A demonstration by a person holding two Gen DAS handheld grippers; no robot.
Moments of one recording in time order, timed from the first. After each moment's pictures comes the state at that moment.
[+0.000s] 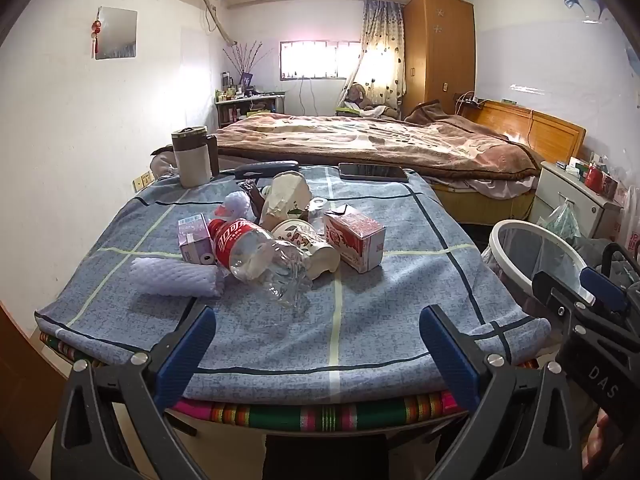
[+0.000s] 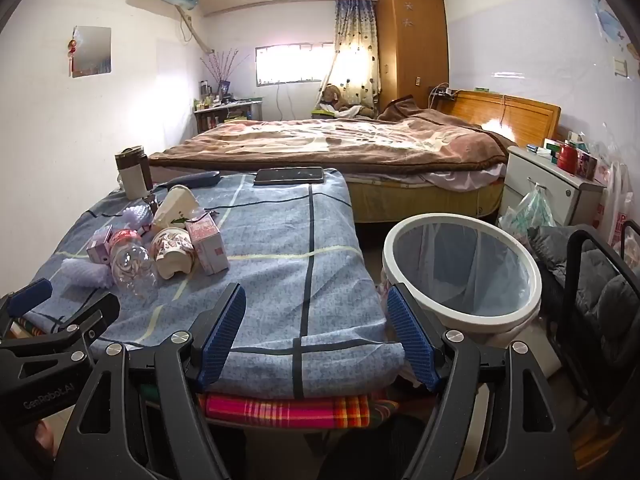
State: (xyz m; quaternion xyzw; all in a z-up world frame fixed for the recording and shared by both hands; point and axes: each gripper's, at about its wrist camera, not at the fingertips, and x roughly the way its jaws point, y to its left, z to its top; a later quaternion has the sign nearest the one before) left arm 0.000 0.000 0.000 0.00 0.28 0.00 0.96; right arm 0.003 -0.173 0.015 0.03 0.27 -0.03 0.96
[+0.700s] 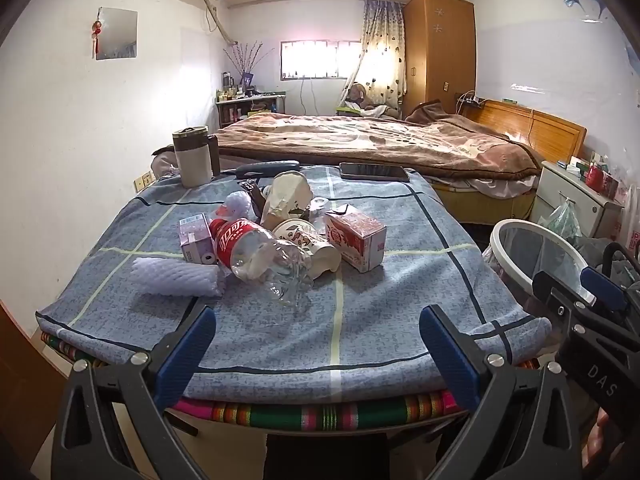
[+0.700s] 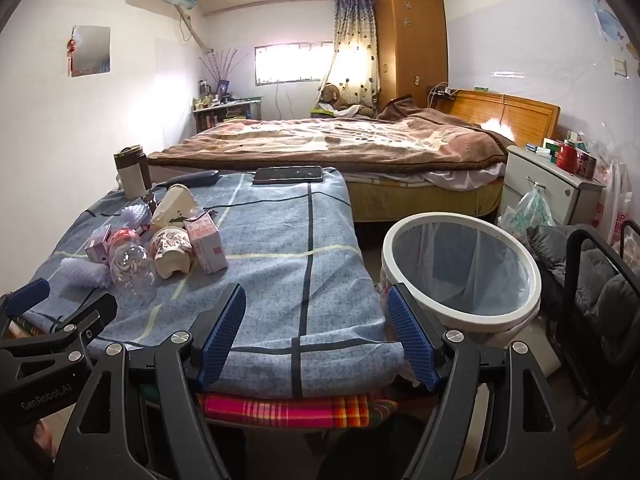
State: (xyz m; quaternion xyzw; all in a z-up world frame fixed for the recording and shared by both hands) left arm 0.002 0.003 -0.001 0.00 0.29 0.00 0.96; right arm 0.003 -0.173 0.014 0.02 0.27 -0.04 0.96
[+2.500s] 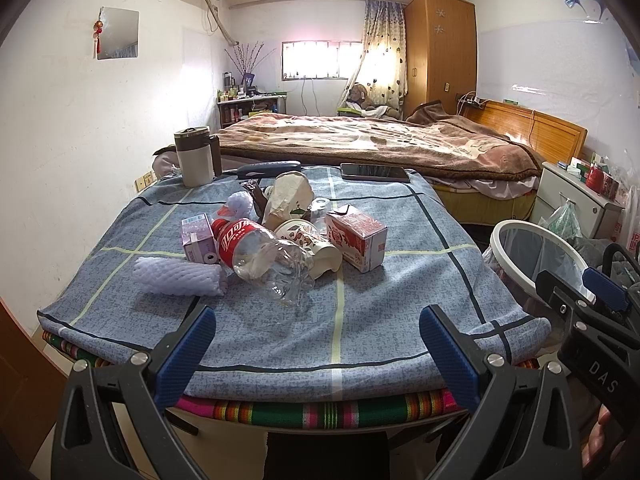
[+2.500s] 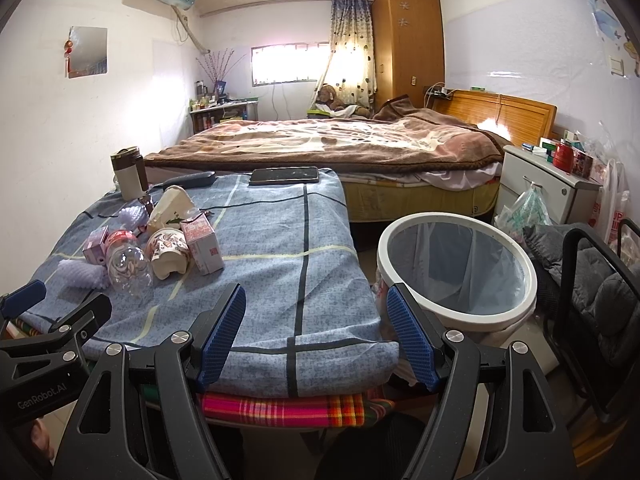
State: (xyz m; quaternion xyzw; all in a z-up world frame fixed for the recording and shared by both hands) left arm -0.001 0.003 0.000 0.00 0.29 0.00 0.96; right arm 0.002 -0.172 0.015 0.02 0.27 -0.04 0.96
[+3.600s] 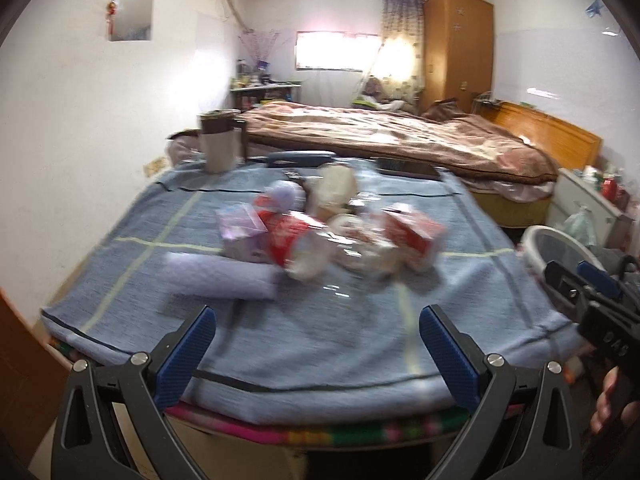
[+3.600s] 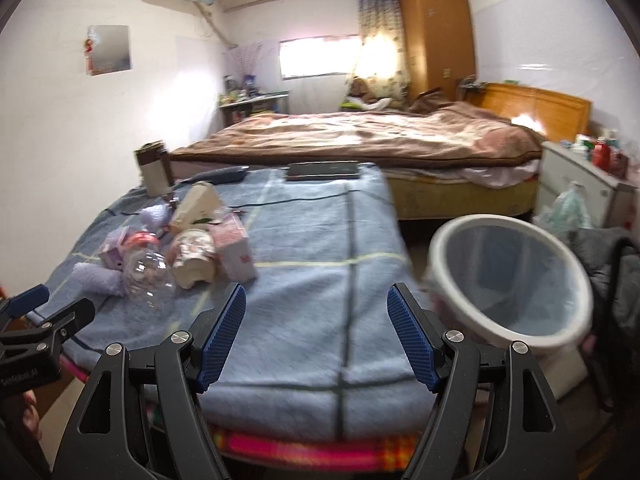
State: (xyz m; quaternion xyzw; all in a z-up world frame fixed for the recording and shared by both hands) left arm 0.022 0.071 -0.010 -0.01 0.30 0.03 0.95; right arm 0.040 -0.161 0.007 0.03 0.28 0.04 0.96
